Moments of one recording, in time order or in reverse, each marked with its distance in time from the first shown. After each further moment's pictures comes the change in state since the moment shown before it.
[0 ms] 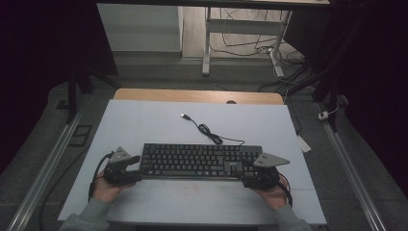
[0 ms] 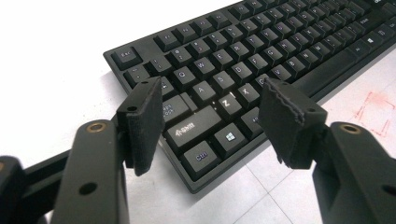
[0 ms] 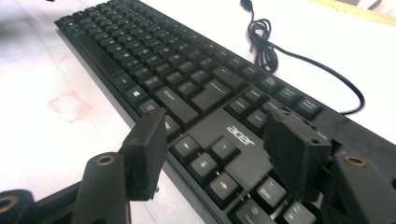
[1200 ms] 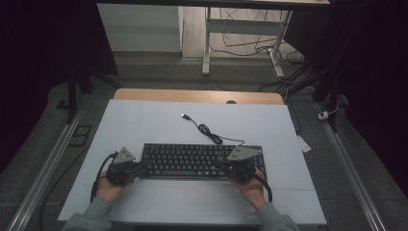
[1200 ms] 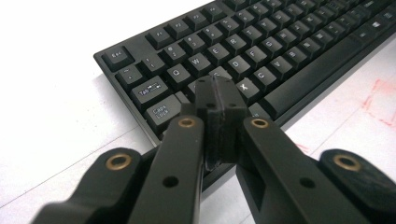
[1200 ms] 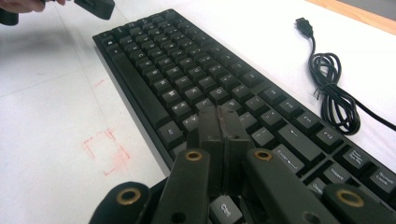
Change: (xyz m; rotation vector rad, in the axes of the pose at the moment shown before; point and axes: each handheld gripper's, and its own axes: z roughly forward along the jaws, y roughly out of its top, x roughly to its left) left arm -0.003 0.001 0.008 0.032 0.003 0.055; right arm 0.031 0.039 0.049 0.023 0.105 -0.072
